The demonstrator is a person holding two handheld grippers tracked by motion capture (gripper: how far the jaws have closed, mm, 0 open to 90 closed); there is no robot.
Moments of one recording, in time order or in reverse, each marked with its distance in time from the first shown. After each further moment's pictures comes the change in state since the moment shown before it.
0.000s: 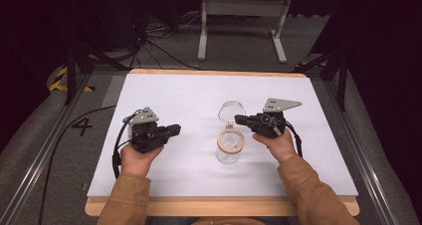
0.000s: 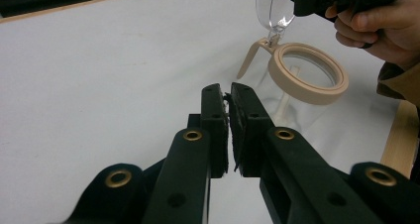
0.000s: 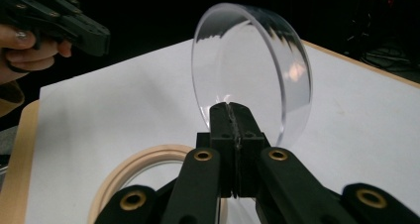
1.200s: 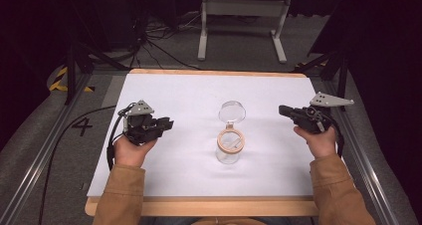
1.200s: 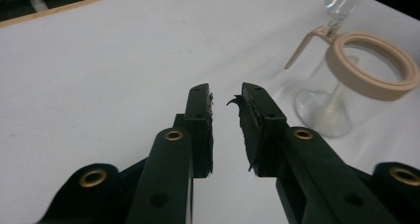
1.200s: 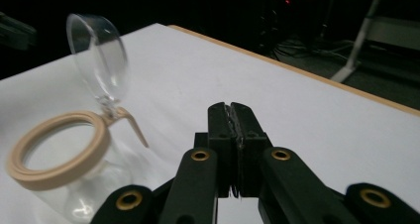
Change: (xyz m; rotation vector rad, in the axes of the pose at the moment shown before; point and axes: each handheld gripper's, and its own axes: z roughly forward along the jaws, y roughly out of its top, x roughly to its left) left arm 0.028 0.007 0.001 0.070 0.121 0.005; right arm -0.046 -0.012 -0.104 0.001 -0.283 0.064
